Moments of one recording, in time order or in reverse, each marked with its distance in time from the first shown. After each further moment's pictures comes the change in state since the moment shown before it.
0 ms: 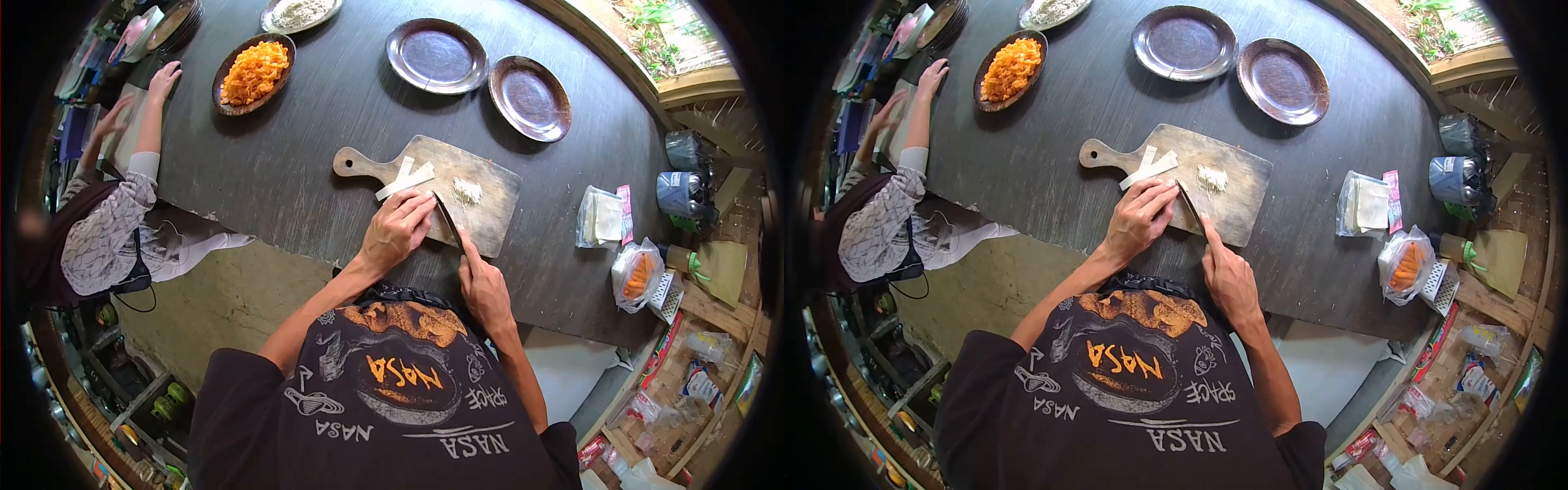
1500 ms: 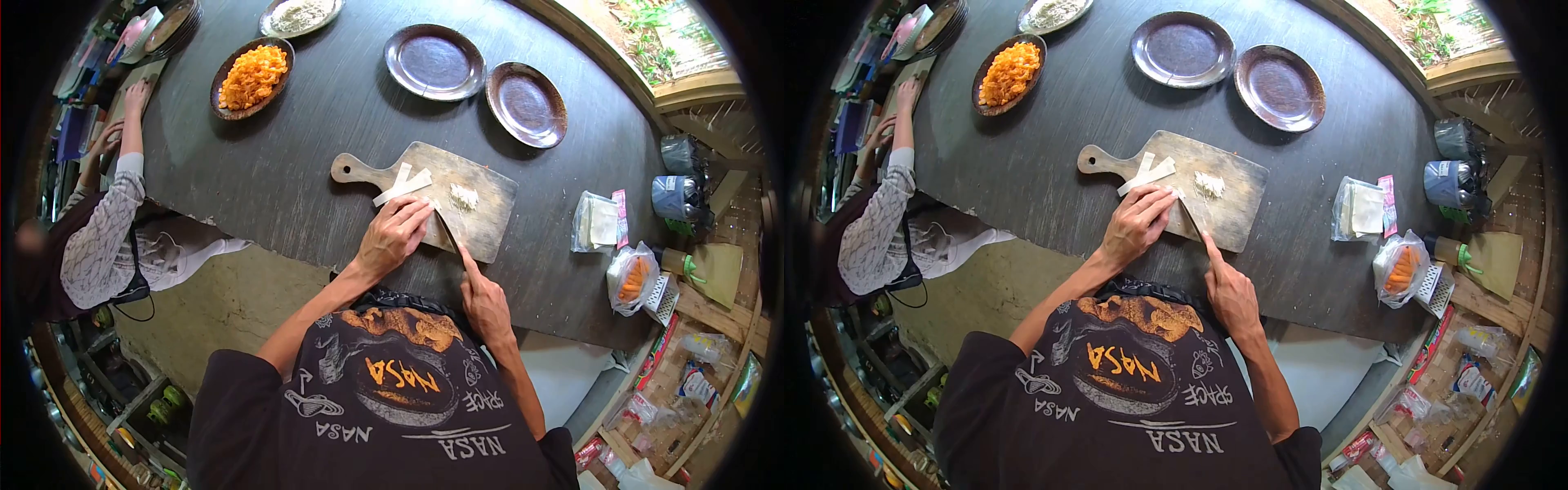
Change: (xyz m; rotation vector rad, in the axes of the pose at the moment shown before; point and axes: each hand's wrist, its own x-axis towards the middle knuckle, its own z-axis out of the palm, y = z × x) left_hand 0.000 -0.002 -0.001 -0.006 -0.036 0.013; right_hand -0.017 0.009 -0.001 -0.042 0.012 -0.018
